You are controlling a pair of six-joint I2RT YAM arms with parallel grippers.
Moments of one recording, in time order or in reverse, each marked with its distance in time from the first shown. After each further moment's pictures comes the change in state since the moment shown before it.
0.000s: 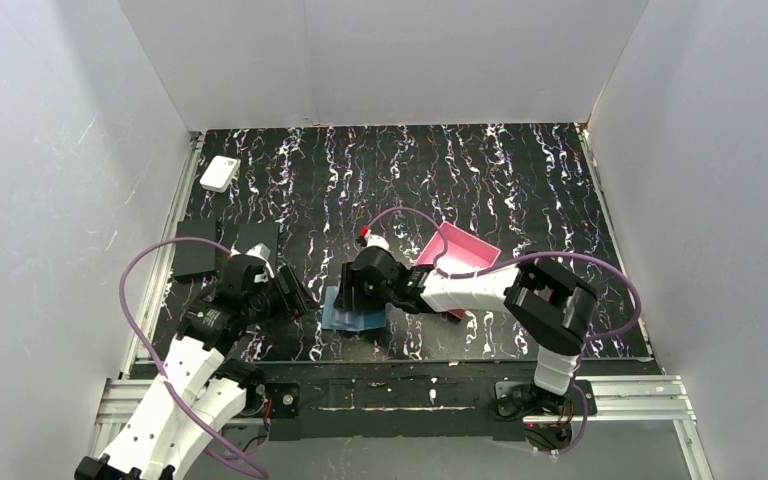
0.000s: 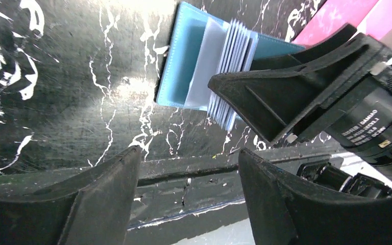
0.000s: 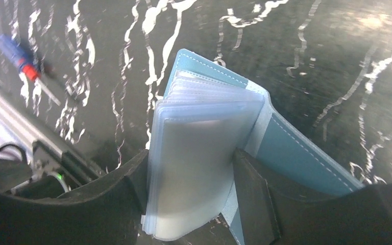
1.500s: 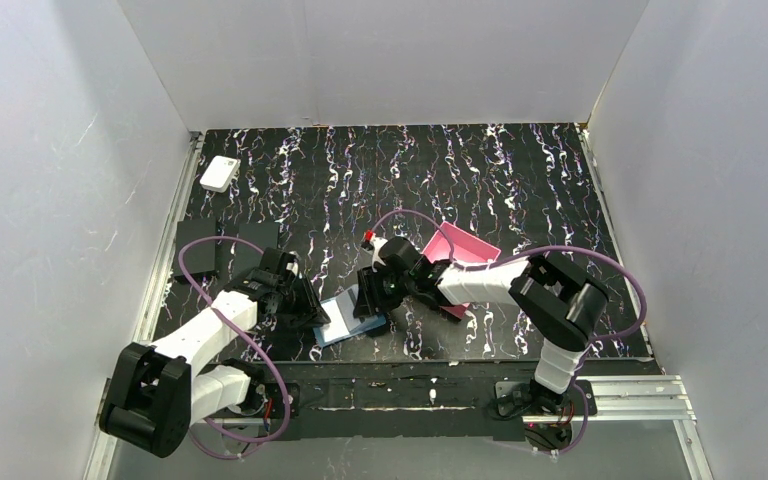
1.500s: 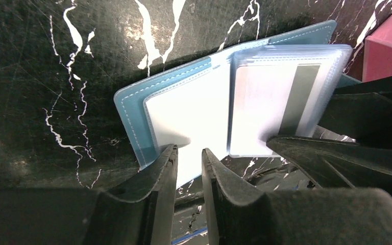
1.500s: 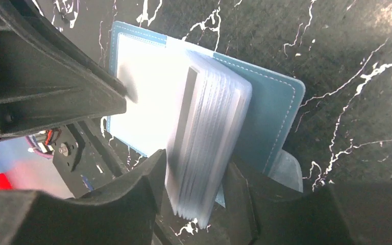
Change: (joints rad) left arm -0.006 0.462 -0.175 0.407 0.171 -0.004; right arm -0.144 -0.037 -0.164 0.206 -0.421 -0.306
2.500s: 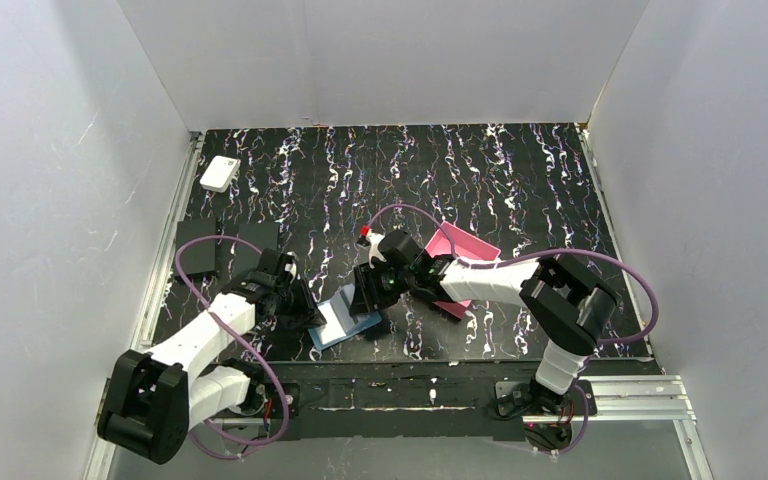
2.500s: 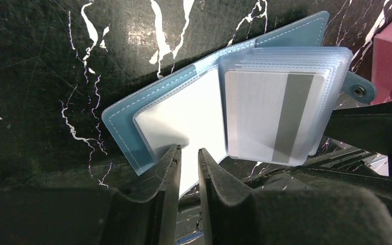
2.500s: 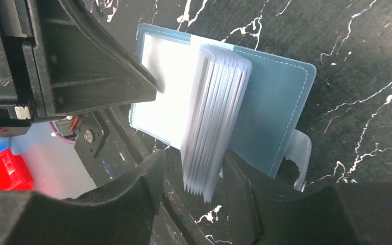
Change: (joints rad) left arm 0.000 -0.024 0.000 -0.032 -0.030 0.029; right arm 0.001 -0.041 0.041 -0.089 -0.056 -0.041
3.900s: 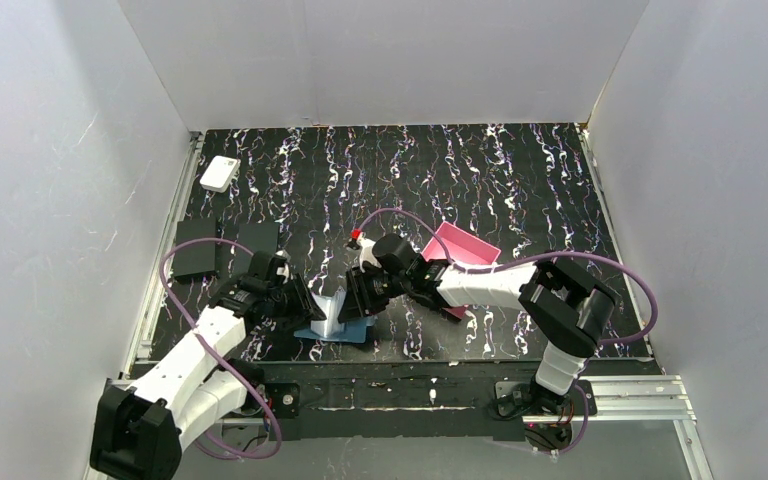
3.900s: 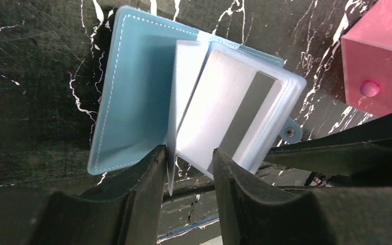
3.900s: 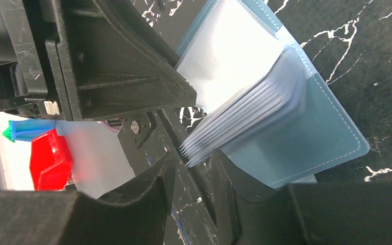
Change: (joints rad) left arm 0.000 -0.159 0.009 -0.097 -0.031 -0.041; right arm 0.041 0.000 0.003 0.096 -0.097 0.093
